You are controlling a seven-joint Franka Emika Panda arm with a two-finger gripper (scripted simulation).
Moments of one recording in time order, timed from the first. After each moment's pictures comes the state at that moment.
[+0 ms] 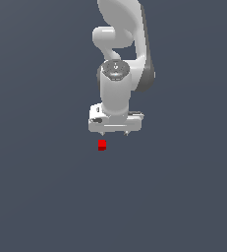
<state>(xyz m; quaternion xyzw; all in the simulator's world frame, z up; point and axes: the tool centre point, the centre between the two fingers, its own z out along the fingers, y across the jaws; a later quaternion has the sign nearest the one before) -0.008 0.007 0.164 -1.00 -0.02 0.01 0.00</state>
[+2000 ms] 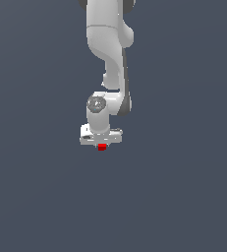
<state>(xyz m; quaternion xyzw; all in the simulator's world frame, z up) -0.037 -0.058 0.020 -1.00 -0.04 0.00 0.00</state>
